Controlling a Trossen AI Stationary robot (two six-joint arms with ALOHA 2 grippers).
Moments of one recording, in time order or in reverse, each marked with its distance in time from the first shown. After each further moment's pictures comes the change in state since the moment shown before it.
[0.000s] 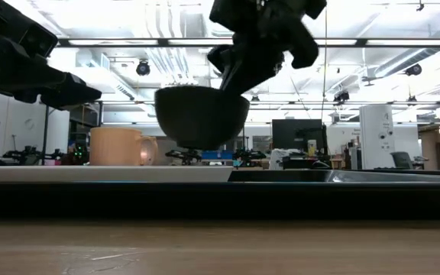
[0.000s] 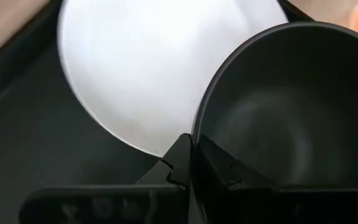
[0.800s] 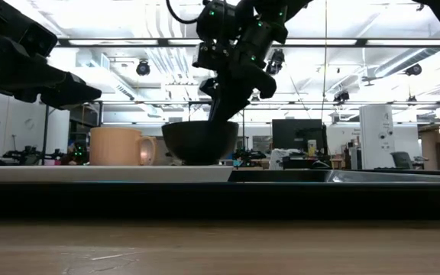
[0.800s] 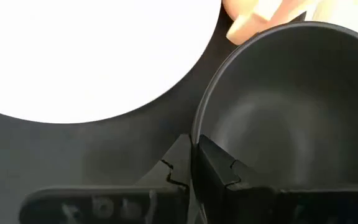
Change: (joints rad) left arm 0.000 -0.006 0.000 0.000 0.000 0.000; right arm -0.187 0.178 0.217 -0.166 0.009 -0.063
